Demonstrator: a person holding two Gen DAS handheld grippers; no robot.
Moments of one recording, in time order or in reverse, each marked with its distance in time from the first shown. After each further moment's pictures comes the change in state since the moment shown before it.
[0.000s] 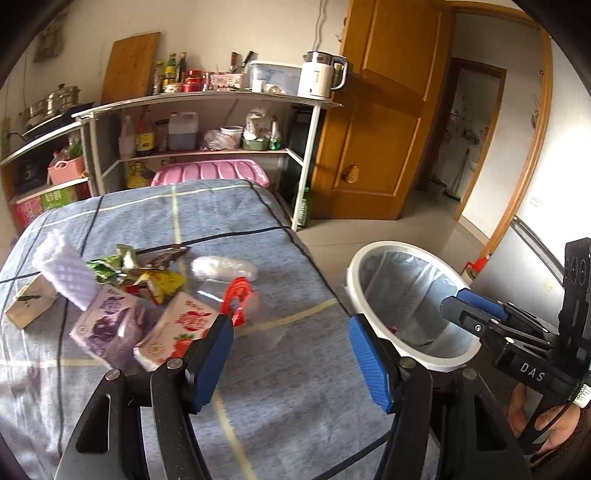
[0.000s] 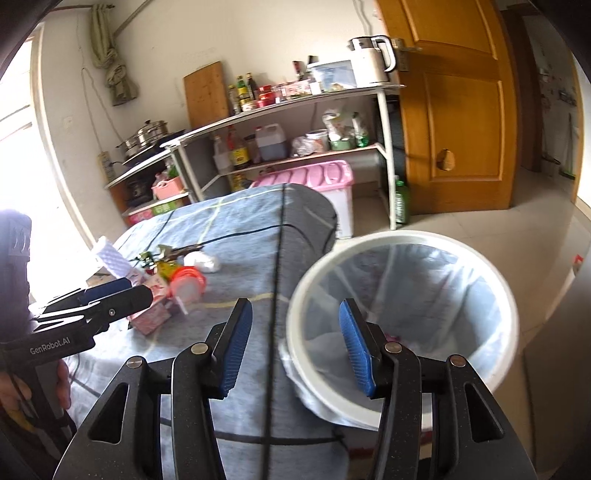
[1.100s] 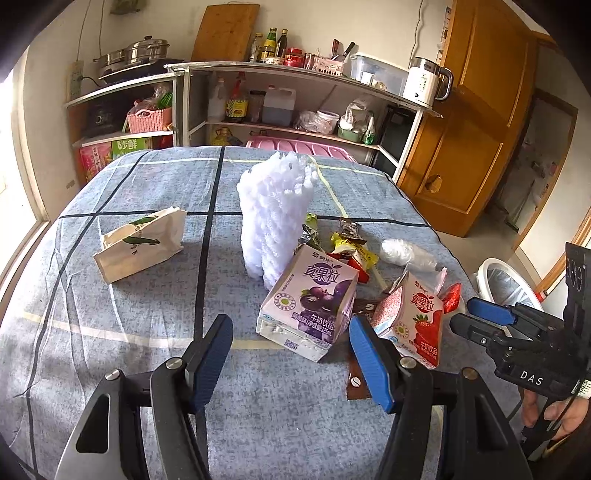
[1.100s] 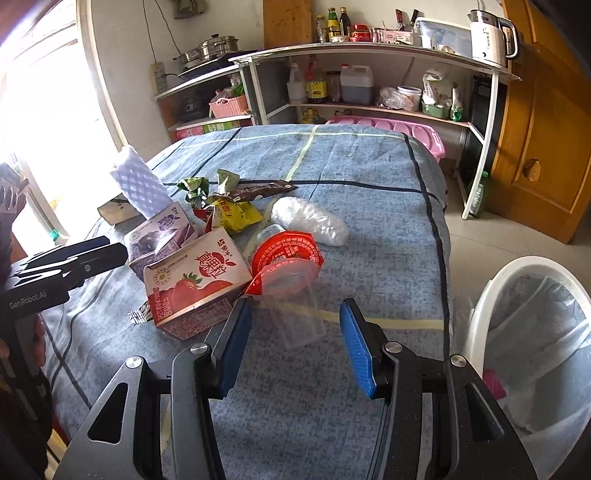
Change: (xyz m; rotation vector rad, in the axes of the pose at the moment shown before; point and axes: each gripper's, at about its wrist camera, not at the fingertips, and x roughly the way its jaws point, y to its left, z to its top) left arm 0.002 0.159 -0.027 -0.194 0.055 0.169; right arm 0.131 0.110 0.004 -0.238 0.244 0.132
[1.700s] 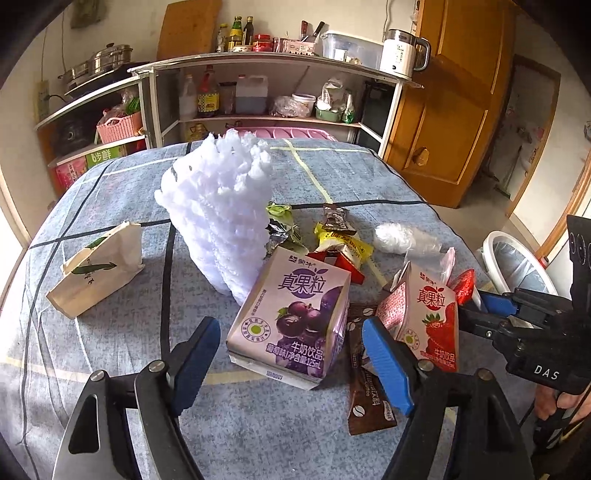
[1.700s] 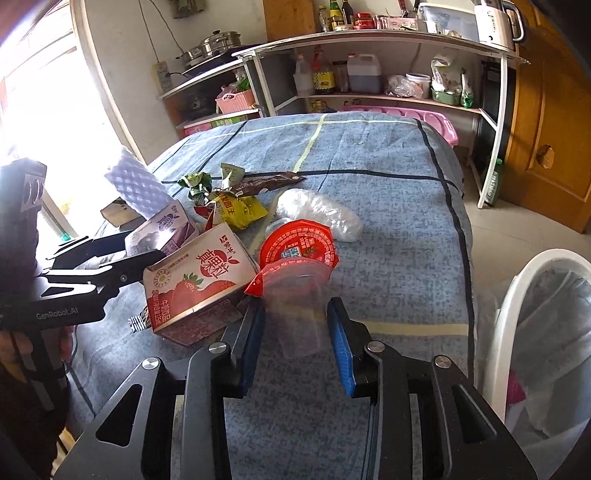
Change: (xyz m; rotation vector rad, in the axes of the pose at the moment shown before) left arm 0.036 -0.015 0.011 0.116 0.047 -0.006; right arm 0.015 -0.004 0.002 0.025 0.028 0.067
